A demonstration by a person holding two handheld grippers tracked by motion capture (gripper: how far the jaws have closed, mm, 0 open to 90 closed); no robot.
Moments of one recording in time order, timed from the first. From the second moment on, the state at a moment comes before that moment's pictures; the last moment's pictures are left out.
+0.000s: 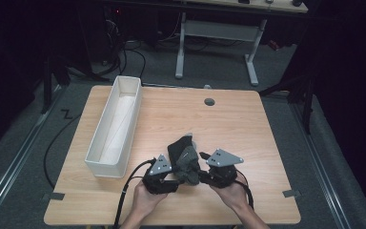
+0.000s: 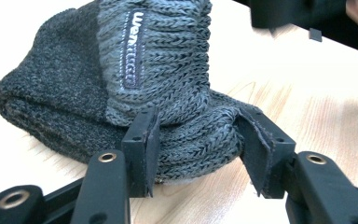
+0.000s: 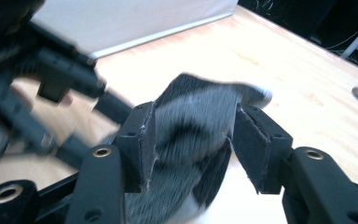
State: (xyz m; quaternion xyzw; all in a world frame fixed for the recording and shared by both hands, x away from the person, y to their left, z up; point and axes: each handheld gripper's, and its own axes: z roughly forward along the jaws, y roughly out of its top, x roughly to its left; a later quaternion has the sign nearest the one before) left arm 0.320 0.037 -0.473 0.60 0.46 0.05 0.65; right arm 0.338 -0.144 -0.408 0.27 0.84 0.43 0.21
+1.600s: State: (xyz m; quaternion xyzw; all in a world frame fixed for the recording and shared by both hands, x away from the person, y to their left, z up) left arm 0.361 0.054 -0.457 0.53 0.56 0.13 0.63; right arm 0.345 -0.146 -0.425 0.29 0.84 0.42 0.17
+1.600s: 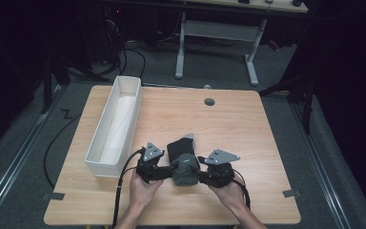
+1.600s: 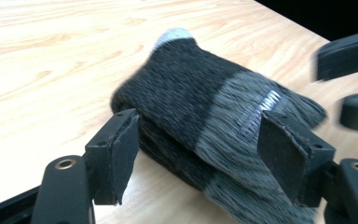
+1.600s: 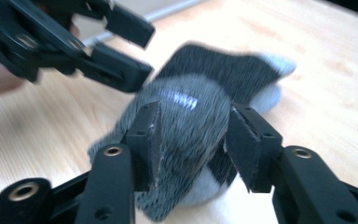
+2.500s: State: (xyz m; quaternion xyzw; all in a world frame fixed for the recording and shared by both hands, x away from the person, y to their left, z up) left arm 0.441 0.049 -0.477 0.51 0.63 0.06 0.58; right arm 0.368 -0.139 -0.459 0.33 0.85 0.38 0.15
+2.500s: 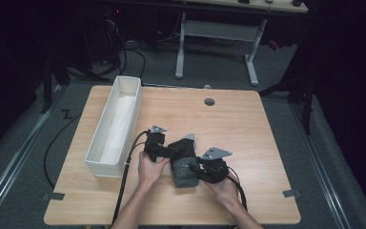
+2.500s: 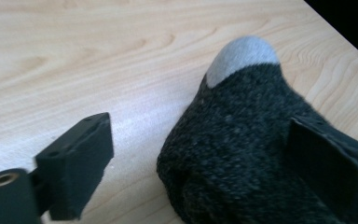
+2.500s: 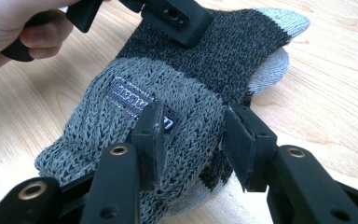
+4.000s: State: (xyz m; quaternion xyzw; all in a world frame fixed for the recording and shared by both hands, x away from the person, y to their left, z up) left arm 0.433 0.037 -0.477 0.56 0.58 0.00 0.59; right arm 0.372 -0.150 -0.468 0.33 0.85 0.39 0.14
